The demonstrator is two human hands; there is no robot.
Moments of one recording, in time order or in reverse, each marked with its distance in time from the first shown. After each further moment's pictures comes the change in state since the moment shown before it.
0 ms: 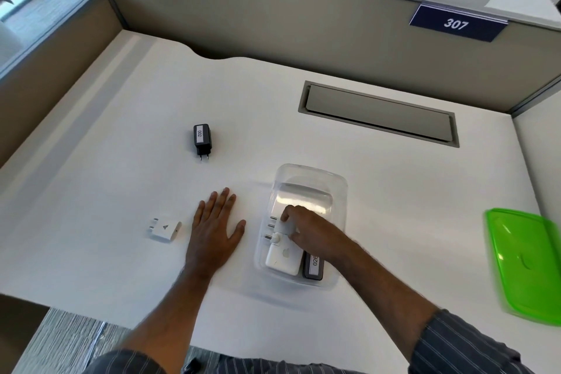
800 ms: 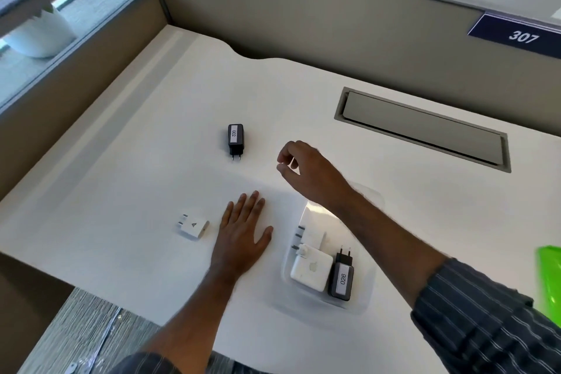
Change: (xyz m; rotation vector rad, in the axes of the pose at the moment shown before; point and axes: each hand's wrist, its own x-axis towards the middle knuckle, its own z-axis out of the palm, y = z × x) left_hand 0.000 0.005 -0.001 0.027 0.006 -0.020; right_hand 0.082 -0.080 -0.070 0.120 0.371 -0.318
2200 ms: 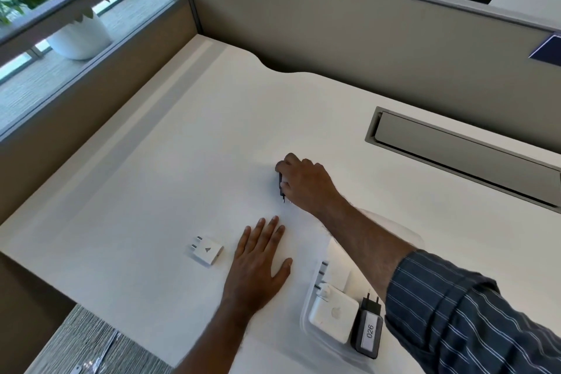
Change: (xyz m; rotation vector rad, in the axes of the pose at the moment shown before) left_hand 0.000 0.002 -0.002 0.013 -0.032 -0.045; right_hand 0.092 0.032 0.075 -0.618 -0.131 -0.131
